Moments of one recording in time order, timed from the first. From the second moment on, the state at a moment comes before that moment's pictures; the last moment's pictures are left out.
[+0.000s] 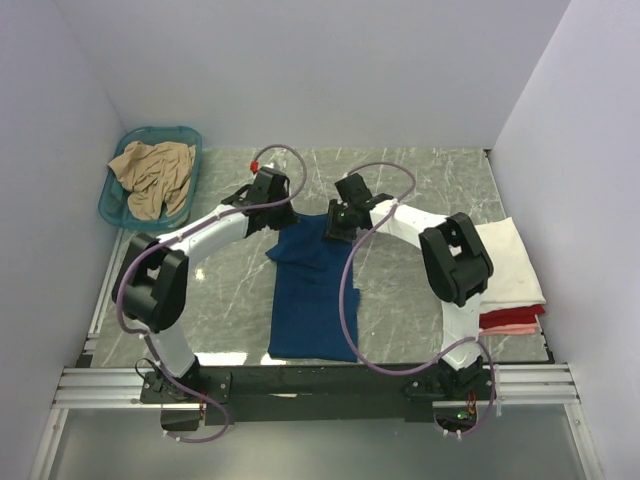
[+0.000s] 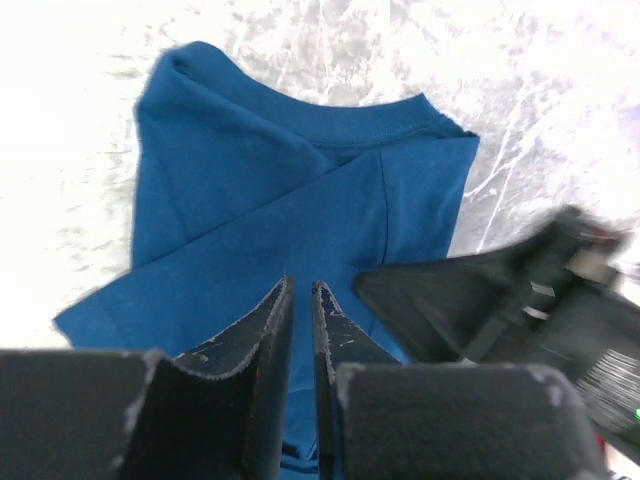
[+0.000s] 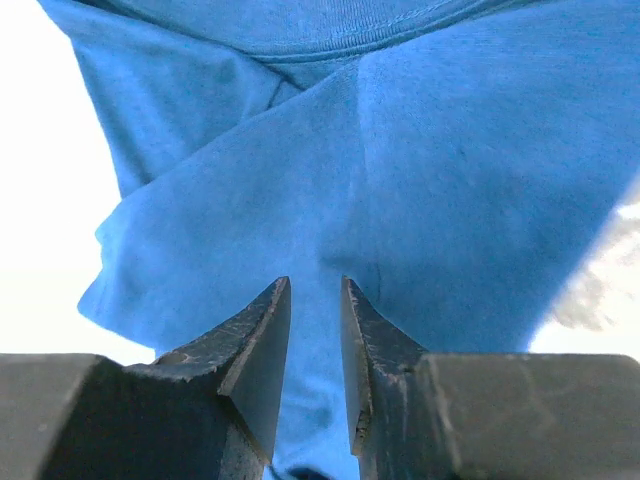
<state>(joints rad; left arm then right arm) -0.50 1.71 1.23 -0.28 -0.05 -0.78 0.53 2.03 1.40 -0.35 -0.16 0.64</state>
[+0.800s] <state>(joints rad) -0.22 1.65 0.97 -0.33 0.02 -0.88 0.90 1.81 1.32 -0.33 0.07 0.41</state>
